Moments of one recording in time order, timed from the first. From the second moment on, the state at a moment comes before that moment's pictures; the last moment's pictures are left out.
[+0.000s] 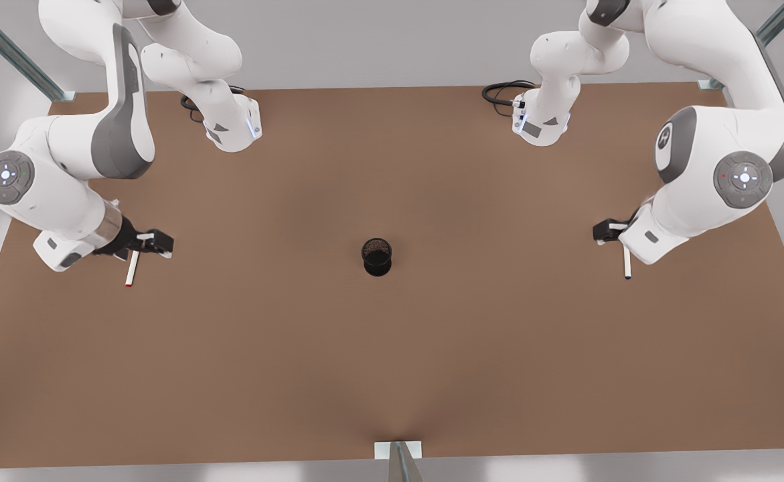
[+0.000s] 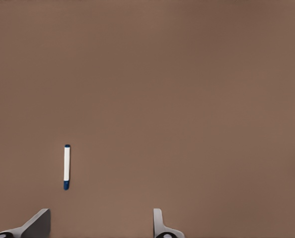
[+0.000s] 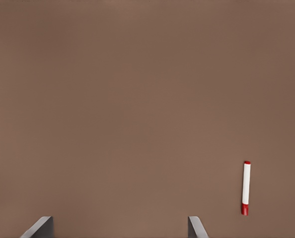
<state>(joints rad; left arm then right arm) -0.01 0.26 -0.15 -1.33 0.09 1.44 -0.07 0.15 0.12 -0.11 -1.58 0.03 1.68 0.02</state>
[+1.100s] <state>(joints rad) 0.11 0.48 0.17 -2.05 -0.11 2.48 0.50 -0.13 0.32 -0.08 -1.95 0.00 2.18 -0.02</state>
